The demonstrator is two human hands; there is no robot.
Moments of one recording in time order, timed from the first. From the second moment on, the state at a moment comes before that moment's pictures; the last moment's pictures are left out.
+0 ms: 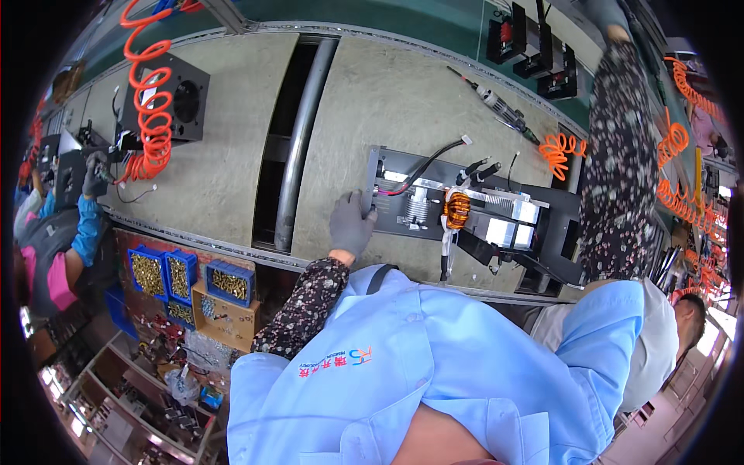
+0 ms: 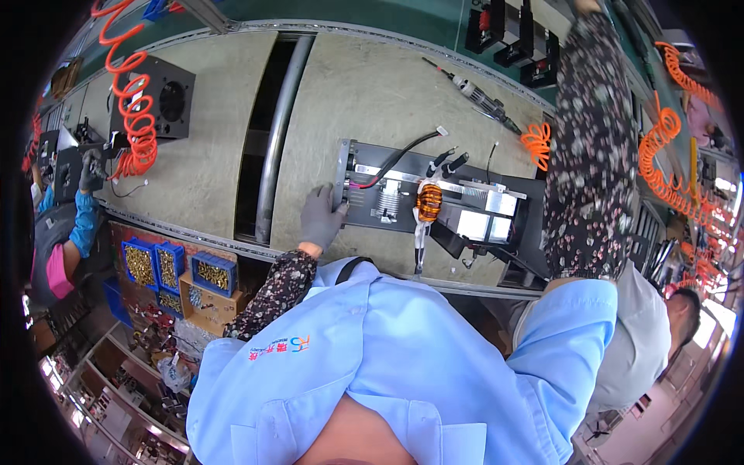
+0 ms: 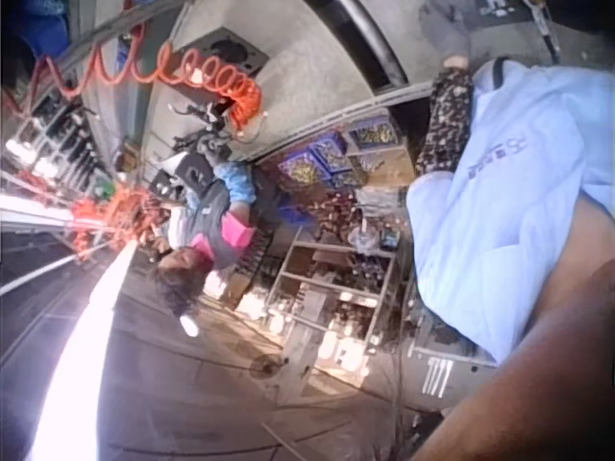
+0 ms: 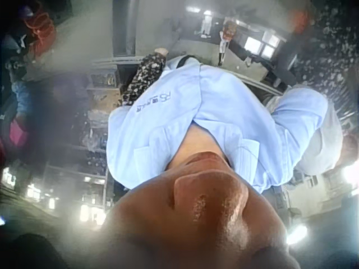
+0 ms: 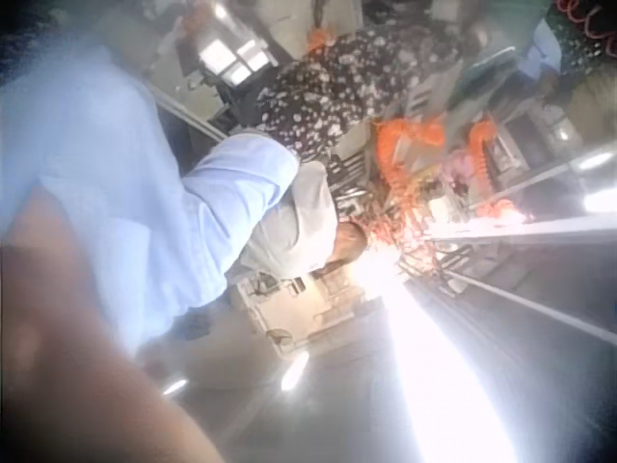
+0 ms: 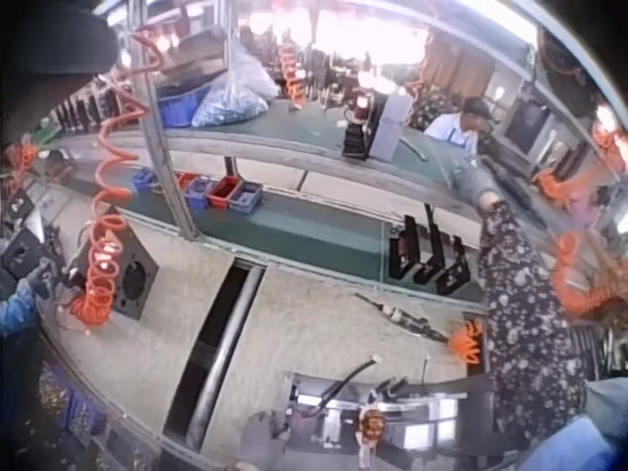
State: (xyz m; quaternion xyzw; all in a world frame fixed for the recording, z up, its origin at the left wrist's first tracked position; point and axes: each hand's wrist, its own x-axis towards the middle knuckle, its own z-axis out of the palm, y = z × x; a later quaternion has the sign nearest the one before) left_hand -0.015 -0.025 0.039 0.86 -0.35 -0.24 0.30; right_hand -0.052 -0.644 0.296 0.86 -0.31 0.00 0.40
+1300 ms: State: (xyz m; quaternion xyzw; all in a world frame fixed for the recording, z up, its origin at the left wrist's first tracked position) left_hand -0.043 -0.004 0.052 0.59 -0.66 -0.34 0.34; right_hand -0.170 -0.209 0.148 0.97 -0.10 -0.19 0.05
